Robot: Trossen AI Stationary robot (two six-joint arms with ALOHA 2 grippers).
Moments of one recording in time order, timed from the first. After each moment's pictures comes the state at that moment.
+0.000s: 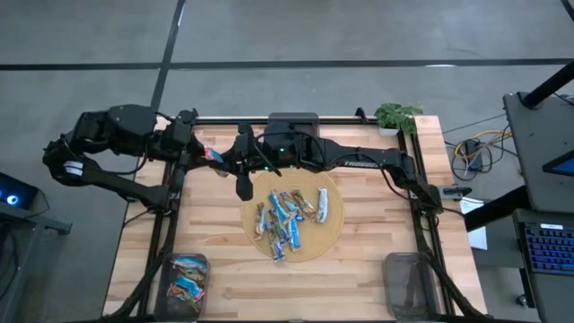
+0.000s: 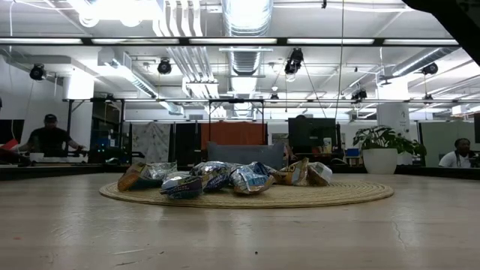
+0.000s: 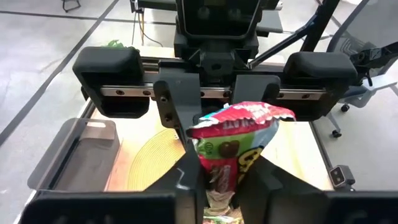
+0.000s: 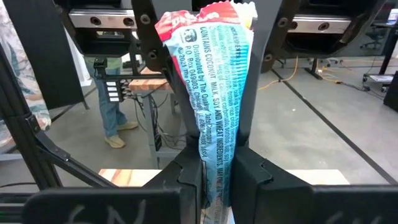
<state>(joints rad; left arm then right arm) -0.02 1.01 1.66 -1.08 -0.05 -0.08 -0.01 2.19 2.36 -0.23 -0.08 0.07</state>
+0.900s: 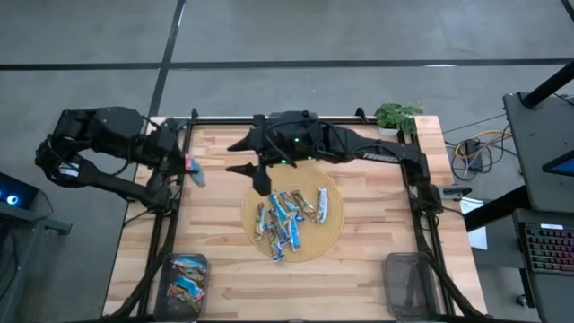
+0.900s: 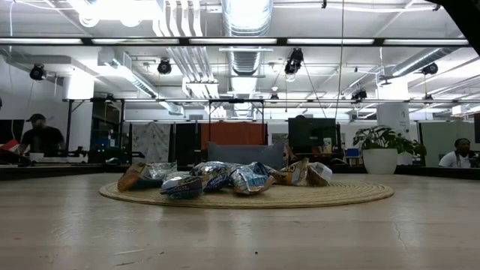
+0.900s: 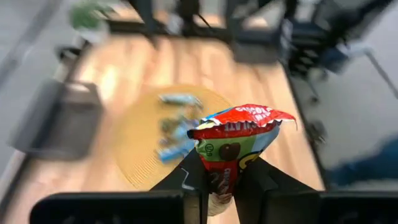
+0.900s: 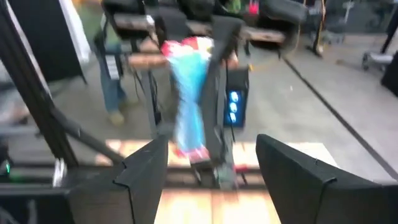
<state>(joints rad) -0.02 0.96 1.70 -1.32 0.06 -0.08 -0.01 2.08 2.36 -0.47 -0.08 0.04</state>
